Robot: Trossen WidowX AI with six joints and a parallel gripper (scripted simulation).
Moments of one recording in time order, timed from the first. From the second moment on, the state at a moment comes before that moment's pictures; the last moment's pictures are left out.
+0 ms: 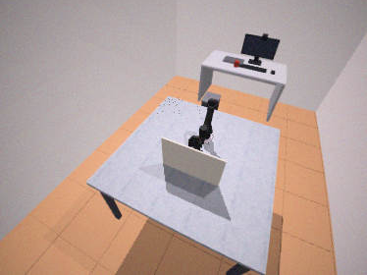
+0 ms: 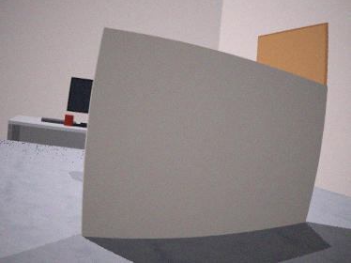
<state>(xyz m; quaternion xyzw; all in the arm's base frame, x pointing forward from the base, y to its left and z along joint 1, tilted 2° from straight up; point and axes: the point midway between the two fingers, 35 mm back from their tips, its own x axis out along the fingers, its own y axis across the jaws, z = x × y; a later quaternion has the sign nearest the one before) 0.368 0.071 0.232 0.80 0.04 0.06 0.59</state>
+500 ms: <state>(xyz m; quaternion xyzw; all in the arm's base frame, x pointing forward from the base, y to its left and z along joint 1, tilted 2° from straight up) 0.368 0.073 0.227 0.80 0.04 0.06 0.59</state>
